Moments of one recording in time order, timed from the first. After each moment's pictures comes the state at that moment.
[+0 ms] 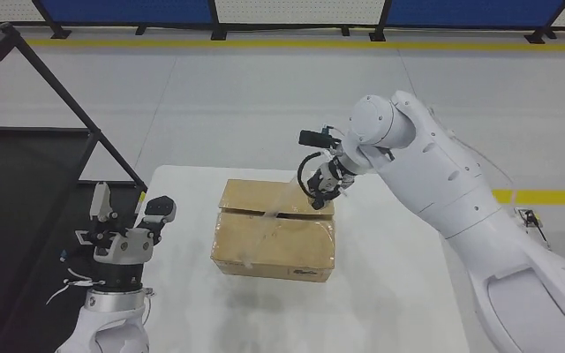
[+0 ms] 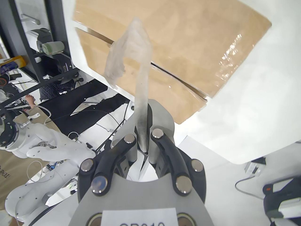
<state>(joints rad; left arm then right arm) 1.42 -1.62 -1.74 -2.23 -0.38 0.10 -0.22 0.13 -1.40 0.53 -0.79 -0.12 0.29 1.54</state>
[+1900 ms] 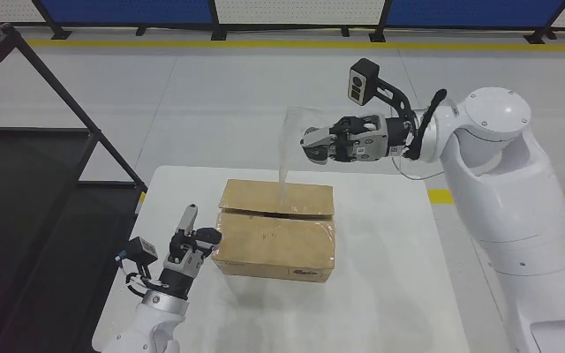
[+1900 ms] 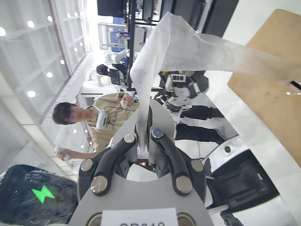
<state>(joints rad) 1.46 -1.55 -1.59 -2.09 -0.02 0.12 -0.29 -0.18 -1.21 1.12 -1.29 0.52 0.42 1.27</state>
